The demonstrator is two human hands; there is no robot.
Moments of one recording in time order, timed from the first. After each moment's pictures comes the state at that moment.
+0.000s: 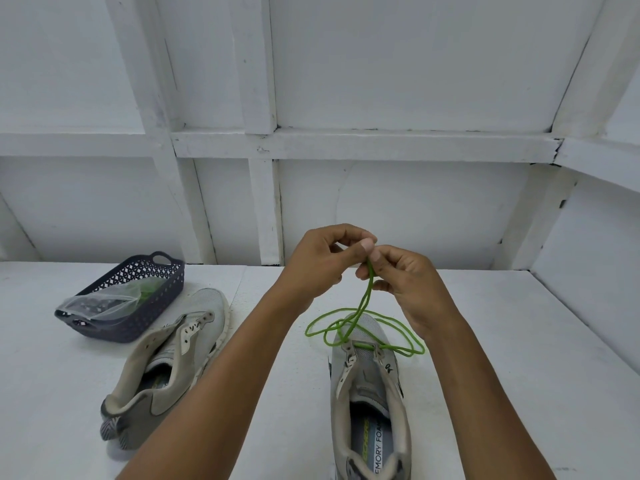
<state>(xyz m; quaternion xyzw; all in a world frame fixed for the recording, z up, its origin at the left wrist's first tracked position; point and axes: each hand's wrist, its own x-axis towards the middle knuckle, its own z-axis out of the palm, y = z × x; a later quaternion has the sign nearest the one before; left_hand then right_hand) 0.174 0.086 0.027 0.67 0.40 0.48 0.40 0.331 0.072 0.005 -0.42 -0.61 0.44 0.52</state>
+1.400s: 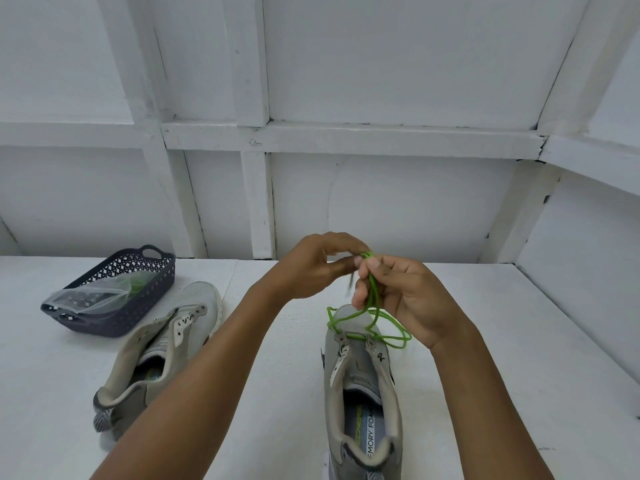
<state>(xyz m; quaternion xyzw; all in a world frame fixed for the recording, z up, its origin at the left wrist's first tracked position) 0.160 0.108 0.007 0.84 0.29 0.38 0.26 0.338 0.045 0.009 -0.31 -0.55 0.61 0.47</state>
